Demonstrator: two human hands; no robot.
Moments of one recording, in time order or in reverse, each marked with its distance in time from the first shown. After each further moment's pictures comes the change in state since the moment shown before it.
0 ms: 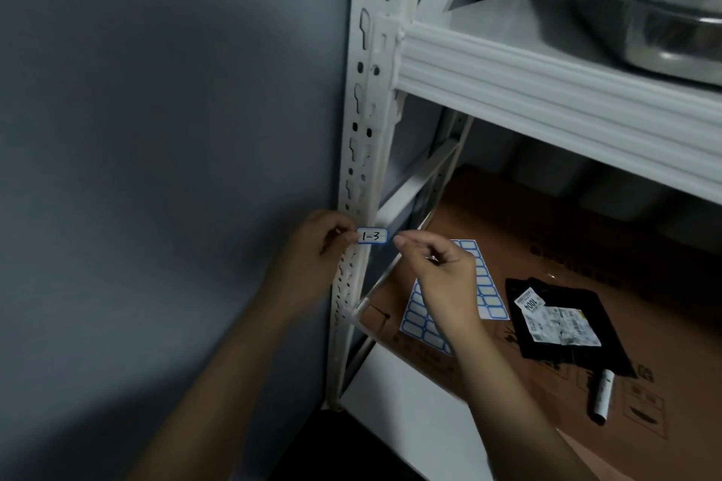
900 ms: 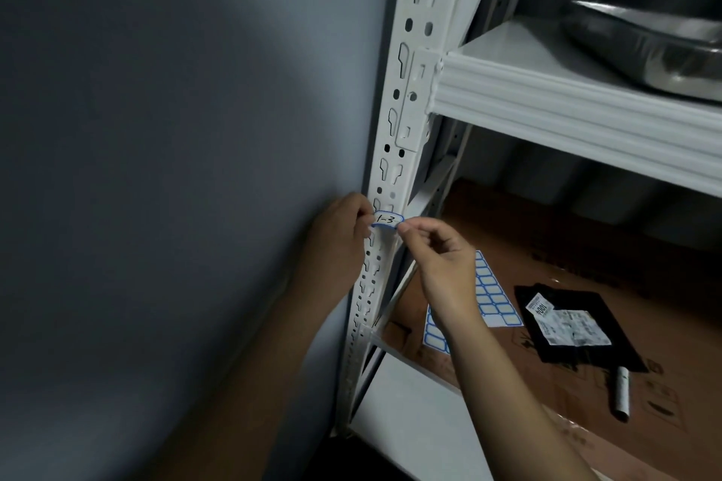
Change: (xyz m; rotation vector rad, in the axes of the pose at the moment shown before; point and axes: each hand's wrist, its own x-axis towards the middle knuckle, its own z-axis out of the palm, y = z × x) left_hand 0.020 0.011 -0.028 0.046 0.067 0.133; right_hand 0.003 -0.025 0.055 0.117 0.128 -0.020
